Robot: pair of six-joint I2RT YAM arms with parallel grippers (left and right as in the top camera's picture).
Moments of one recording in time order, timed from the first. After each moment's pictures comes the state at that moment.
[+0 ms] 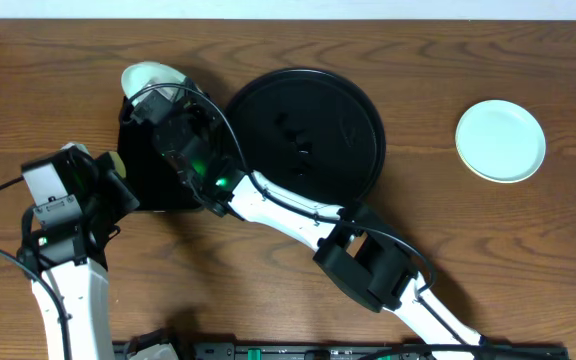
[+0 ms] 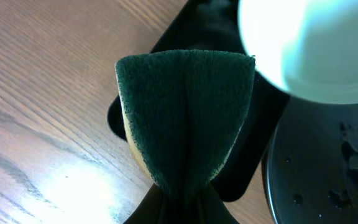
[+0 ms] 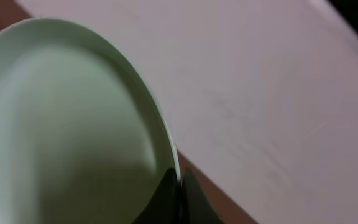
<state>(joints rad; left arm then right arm) 0.36 1.07 0.90 -0.77 0.13 -0.32 0.99 2.42 1.94 0.33 0.81 -0.54</state>
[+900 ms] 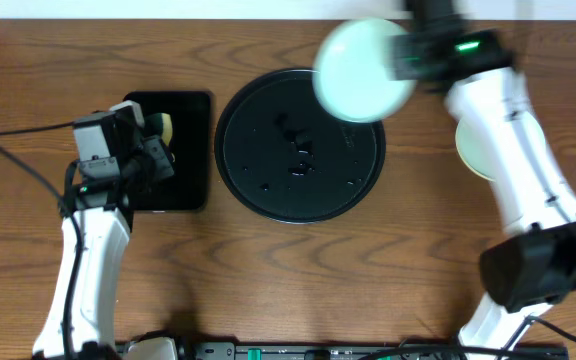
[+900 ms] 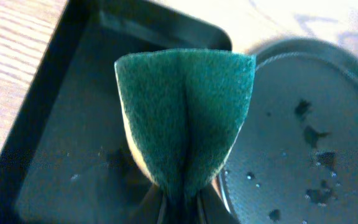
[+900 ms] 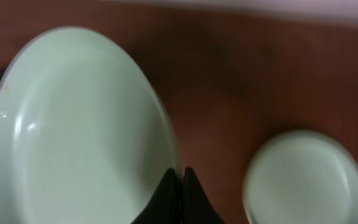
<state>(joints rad) 0.17 1.34 0.90 -0.42 0.21 -0.22 0.16 1.92 1.95 -1.00 0.11 0.14</state>
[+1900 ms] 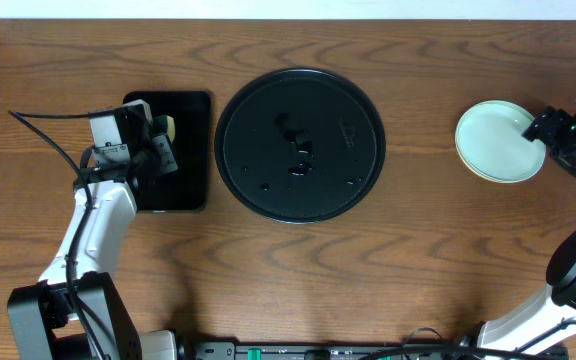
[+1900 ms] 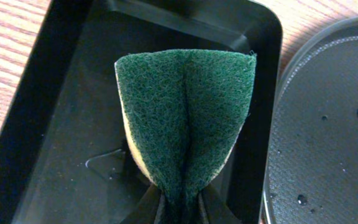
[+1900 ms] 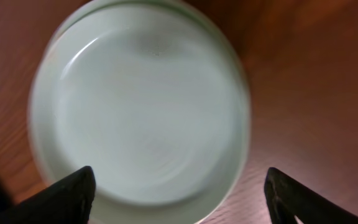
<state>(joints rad) 0.17 1.52 0.90 -0.30 0.15 -0.17 -0.48 1.92 1.53 -0.88 -0.22 0.21</state>
